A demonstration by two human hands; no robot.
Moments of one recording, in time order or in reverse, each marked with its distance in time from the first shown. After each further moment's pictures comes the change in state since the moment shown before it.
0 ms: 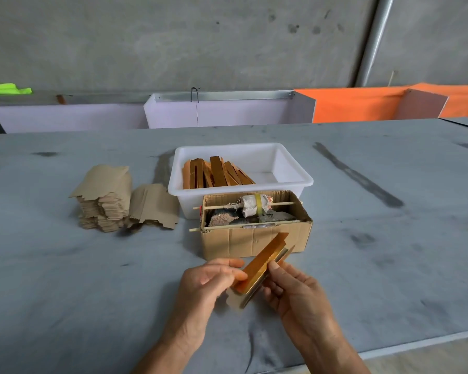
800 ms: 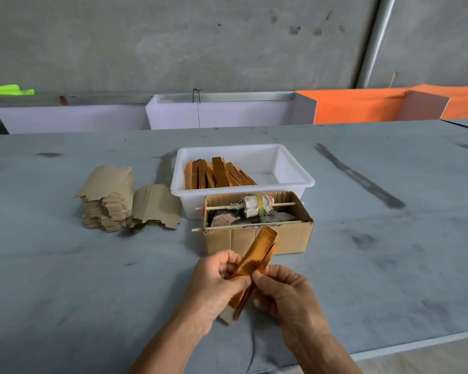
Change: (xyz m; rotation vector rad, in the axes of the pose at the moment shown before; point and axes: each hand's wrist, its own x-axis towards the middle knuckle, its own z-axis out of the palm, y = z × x) left_hand 0.011 0.009 0.009 0.242 -0.017 -0.133; right_hand 0.001 0.006 0.008 -0.289 0.083 0.027
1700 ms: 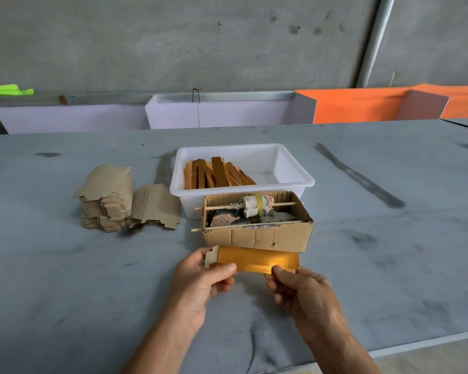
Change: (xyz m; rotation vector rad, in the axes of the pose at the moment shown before) left_hand 0.006 -0.005 -0.013 -0.426 0.138 -0.098; right_hand 0.003 -0.014 -0.016 0.120 0.070 0.024
